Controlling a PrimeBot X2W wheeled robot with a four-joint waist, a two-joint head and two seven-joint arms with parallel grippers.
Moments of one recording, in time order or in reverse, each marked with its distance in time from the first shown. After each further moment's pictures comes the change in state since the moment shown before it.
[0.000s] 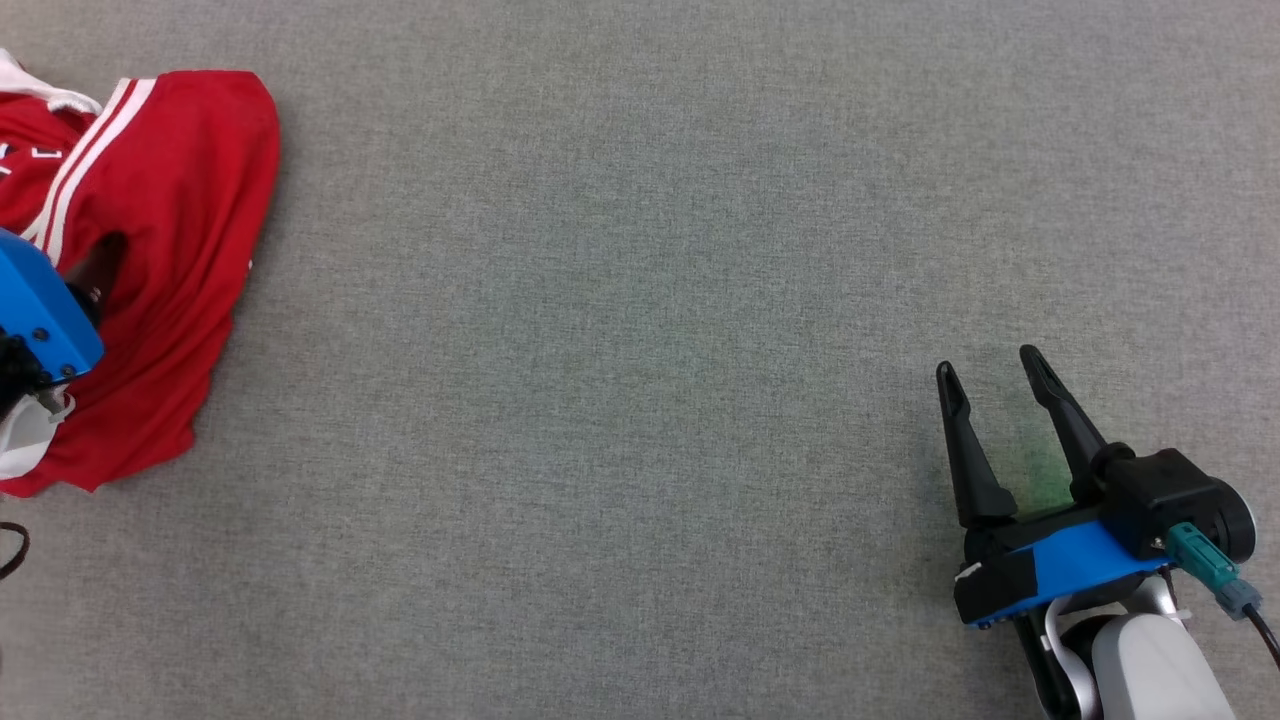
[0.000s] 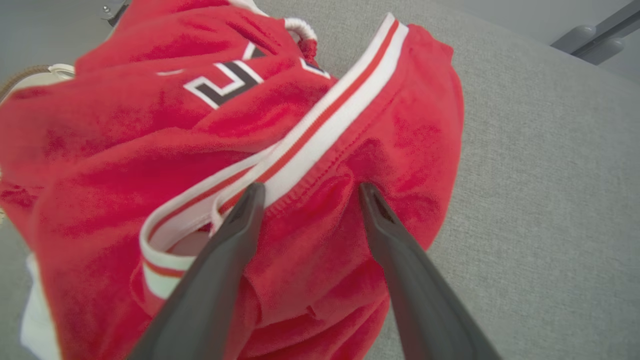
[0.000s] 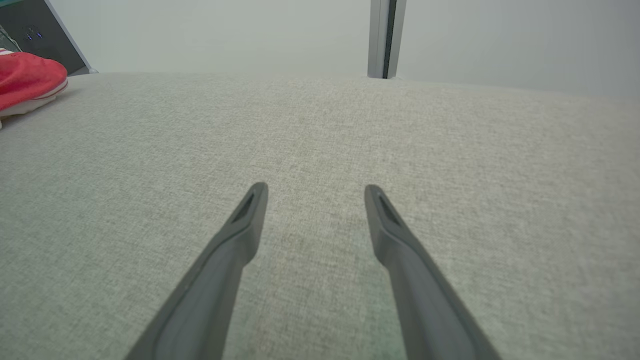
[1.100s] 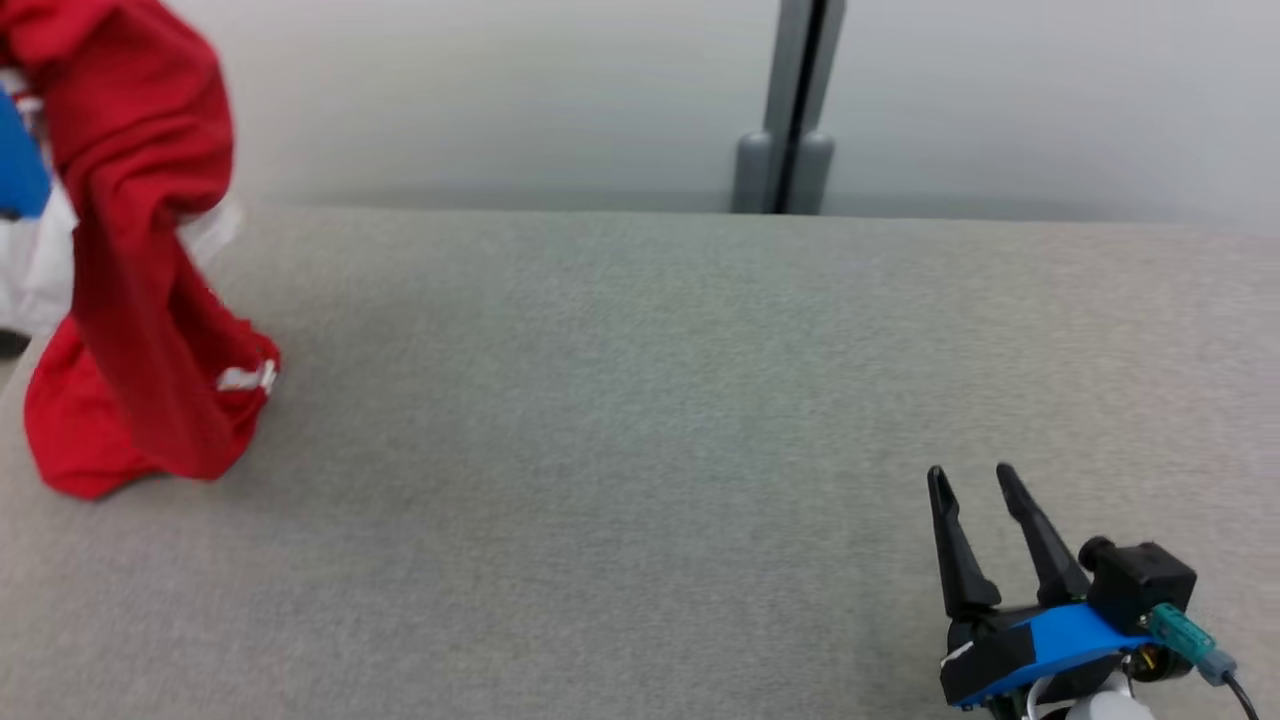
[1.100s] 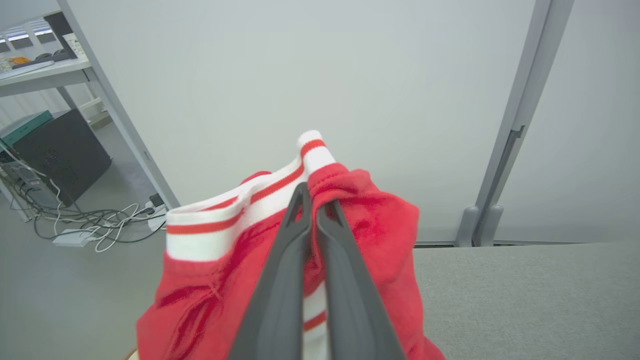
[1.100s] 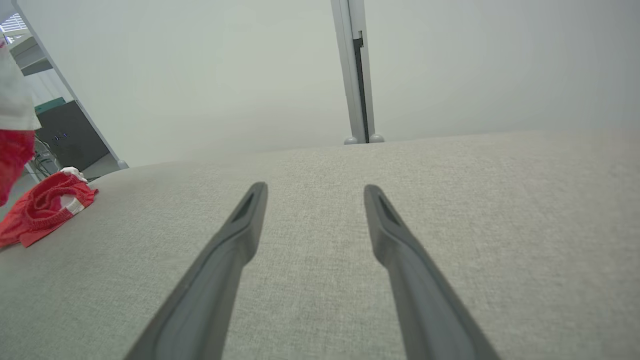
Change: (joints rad) left arm -0.177 0.082 -0.124 -0.242 0.159 -0.005 -0.056; right arm 0.060 0.000 0.027 0.229 0.204 0.000 -0.124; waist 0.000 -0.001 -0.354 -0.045
